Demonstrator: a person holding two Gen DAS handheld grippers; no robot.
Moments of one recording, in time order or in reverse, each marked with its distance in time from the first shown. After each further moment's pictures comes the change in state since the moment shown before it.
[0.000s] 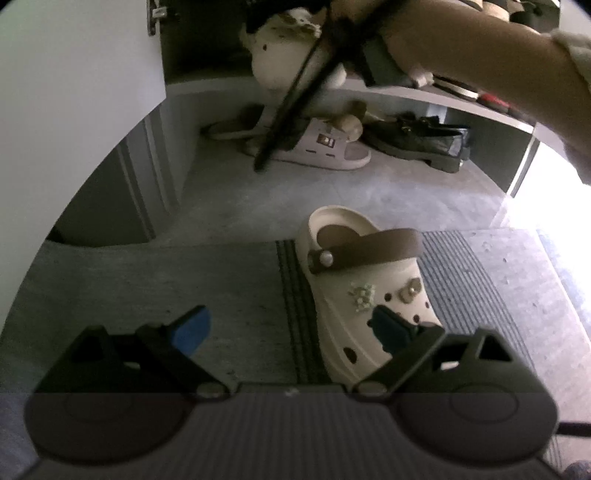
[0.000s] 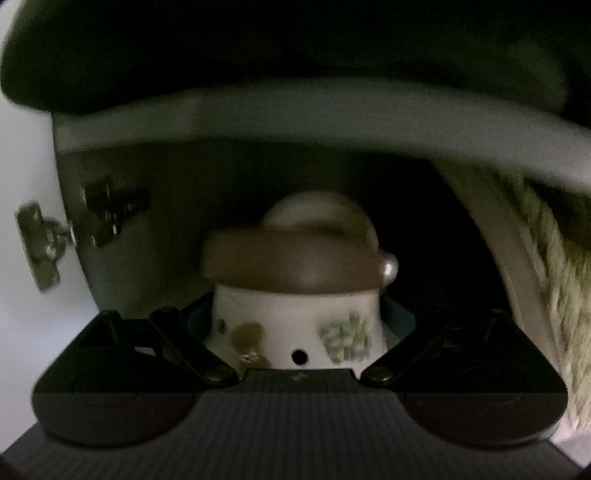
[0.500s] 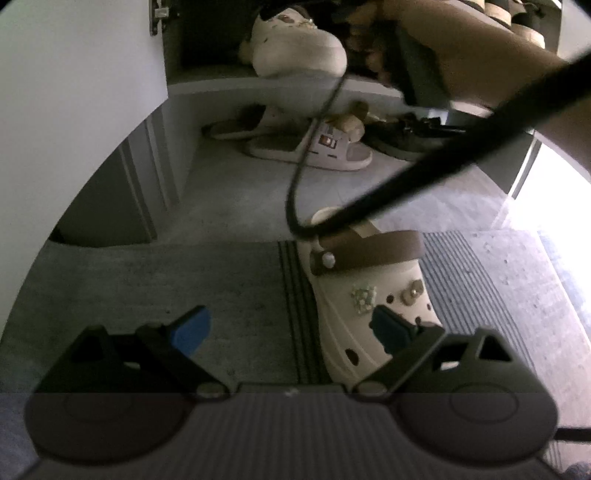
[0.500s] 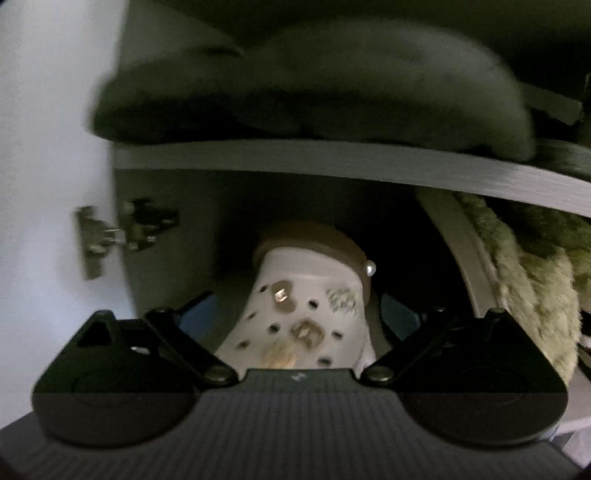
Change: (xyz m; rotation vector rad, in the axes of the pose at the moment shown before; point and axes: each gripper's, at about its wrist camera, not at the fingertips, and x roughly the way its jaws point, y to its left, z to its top) left arm 0.005 0.000 0.001 -0.012 -0.001 0.005; right arm -0.047 0.001 -0.039 0.002 -0.054 0.099
